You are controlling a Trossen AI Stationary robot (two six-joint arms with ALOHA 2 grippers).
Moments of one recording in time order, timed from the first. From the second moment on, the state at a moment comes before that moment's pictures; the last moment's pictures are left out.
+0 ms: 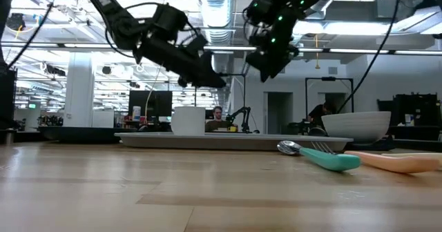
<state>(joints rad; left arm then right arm) 0.43 1.69 0.83 0.56 -0.02 0.04 -0.51 1.77 1.52 -0.69 0.56 0.03</state>
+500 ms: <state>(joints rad) 0.42 1.82 0.83 0.59 -0.17 -0.10 -0.53 1.71 1.51 -0.75 0.57 0.04</state>
